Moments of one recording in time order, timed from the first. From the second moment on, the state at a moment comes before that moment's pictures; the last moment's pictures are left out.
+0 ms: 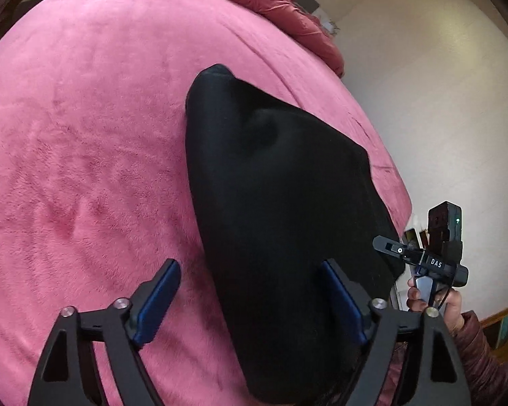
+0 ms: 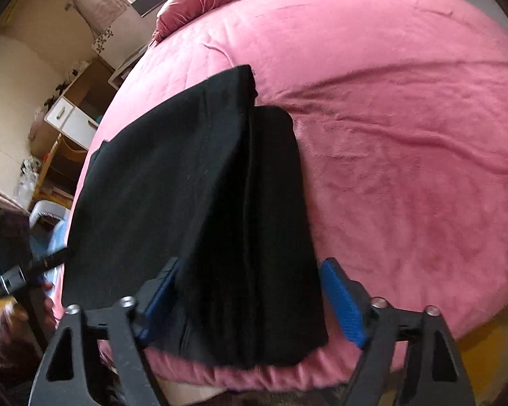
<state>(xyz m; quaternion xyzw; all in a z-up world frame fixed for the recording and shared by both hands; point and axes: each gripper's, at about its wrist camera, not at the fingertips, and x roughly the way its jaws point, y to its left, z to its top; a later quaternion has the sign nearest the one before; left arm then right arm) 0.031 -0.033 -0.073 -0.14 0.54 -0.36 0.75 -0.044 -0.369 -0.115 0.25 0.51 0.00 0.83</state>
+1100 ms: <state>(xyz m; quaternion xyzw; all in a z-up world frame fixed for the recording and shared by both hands) -0.002 -0.065 -0.007 0.01 0.44 -0.35 0.82 -0.010 -0.304 -0.126 0.26 0.51 0.13 0.81</state>
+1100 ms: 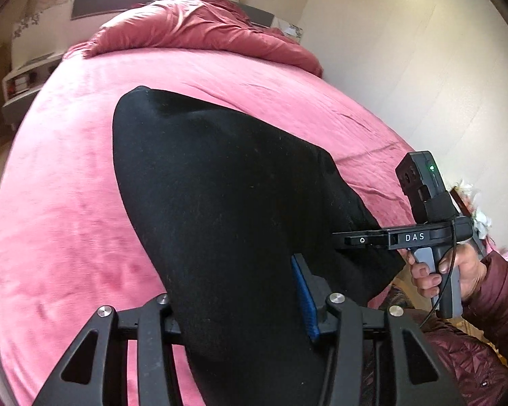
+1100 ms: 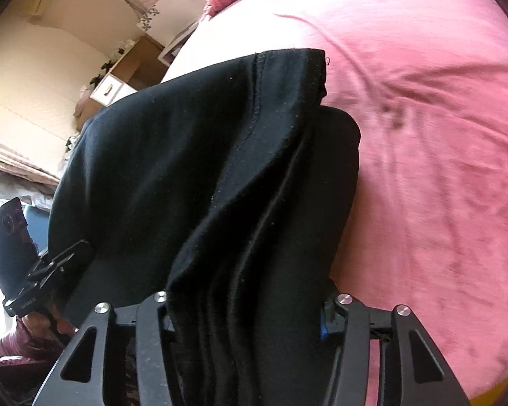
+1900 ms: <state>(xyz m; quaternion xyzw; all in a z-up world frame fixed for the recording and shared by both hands) 0.087 0.016 0.012 -0.06 0.43 -0.29 0.85 0.076 -0.269 -0.074 0.19 0.49 0.17 0.83</state>
